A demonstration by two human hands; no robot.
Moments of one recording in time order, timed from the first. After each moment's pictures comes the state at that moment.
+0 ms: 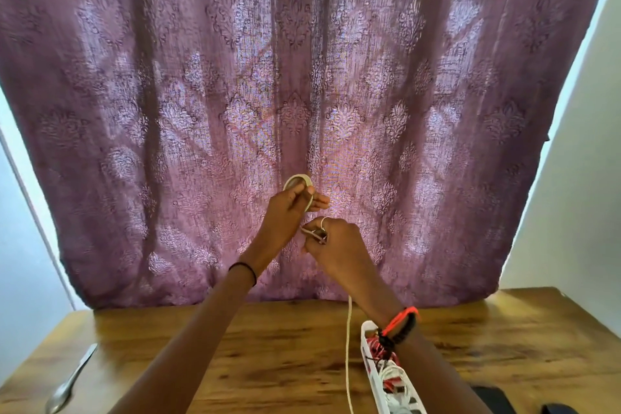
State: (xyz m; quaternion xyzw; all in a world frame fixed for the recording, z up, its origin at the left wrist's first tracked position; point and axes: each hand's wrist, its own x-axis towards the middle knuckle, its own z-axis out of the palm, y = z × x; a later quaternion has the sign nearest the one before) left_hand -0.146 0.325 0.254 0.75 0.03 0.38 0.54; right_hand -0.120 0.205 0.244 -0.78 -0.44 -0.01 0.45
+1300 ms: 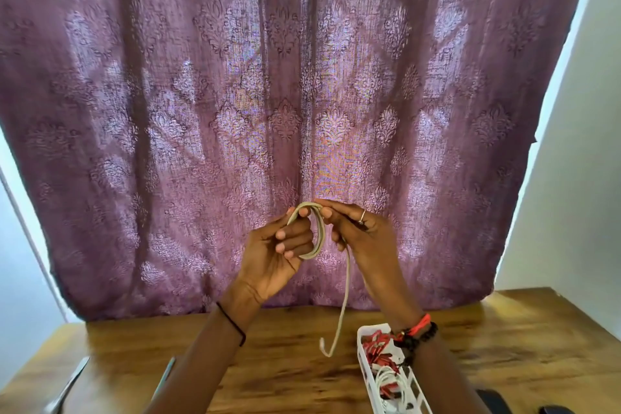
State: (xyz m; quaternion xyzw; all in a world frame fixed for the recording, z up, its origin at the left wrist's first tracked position) left_hand -0.183 0.300 0.245 0.30 -0.21 0.05 0.93; right_hand -0.107 0.174 0.260 -0.53 -0.40 0.06 0.75
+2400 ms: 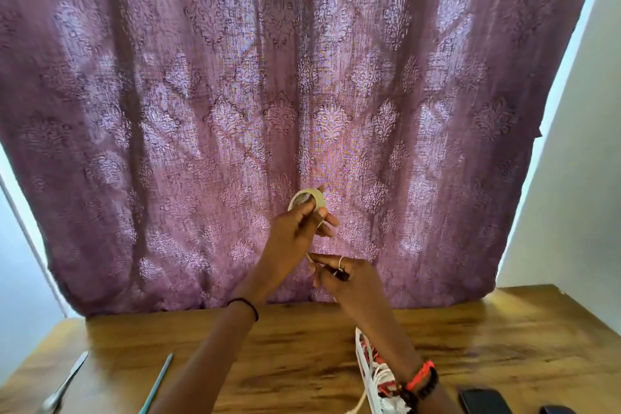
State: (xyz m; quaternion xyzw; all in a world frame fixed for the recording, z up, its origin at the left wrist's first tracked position) left_hand -0.150 0.284 0.242 0.78 0.00 0.39 0.49; right_hand -0.111 0.162 0.208 -0.72 -0.41 0.07 0.55
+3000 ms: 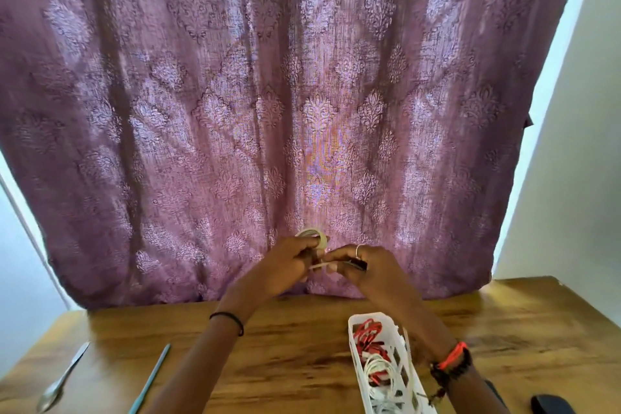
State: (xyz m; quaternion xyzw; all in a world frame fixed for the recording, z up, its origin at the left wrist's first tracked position) left_hand -0.156 0.277 0.207 0.89 0.09 0.18 0.41; right_hand -0.074 0.118 0.212 -0.74 -0.50 0.05 0.45
